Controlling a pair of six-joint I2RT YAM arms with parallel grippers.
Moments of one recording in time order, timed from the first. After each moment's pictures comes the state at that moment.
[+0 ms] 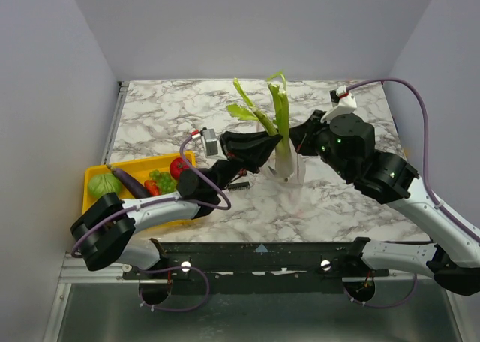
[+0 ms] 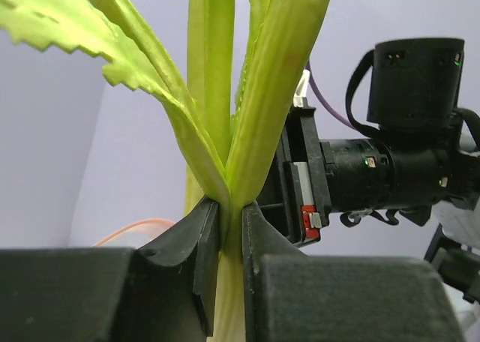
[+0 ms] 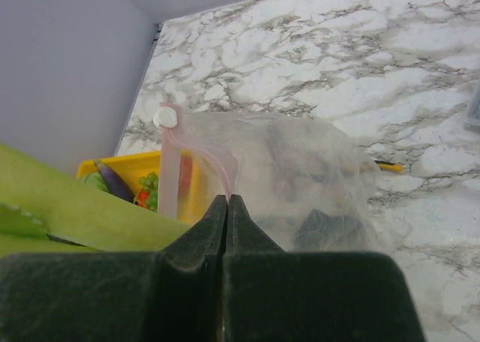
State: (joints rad) left arm -0.94 1.38 0.71 1.47 0.09 -0.48; right arm 0.90 1.07 1.37 -0.60 0.46 0.63
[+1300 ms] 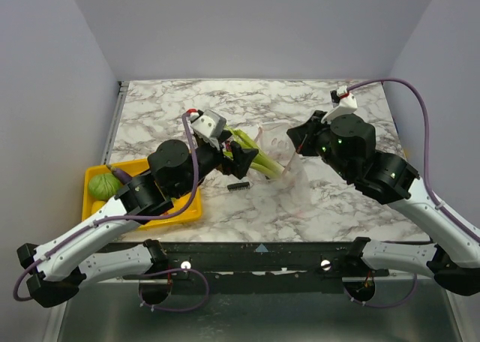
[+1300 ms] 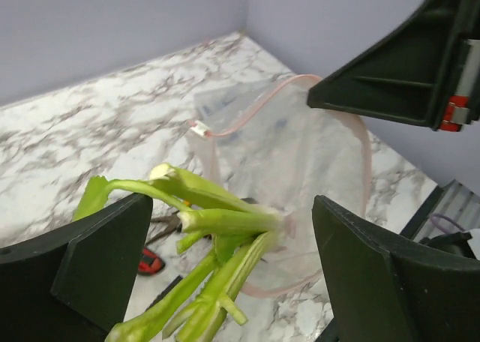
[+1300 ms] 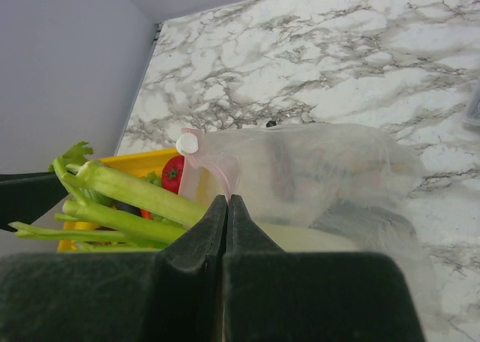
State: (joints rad) left arm -0.98 0.90 1.04 -0.11 -0.18 -0.20; right arm 0.90 1.06 1.37 -0.60 0.46 0.63
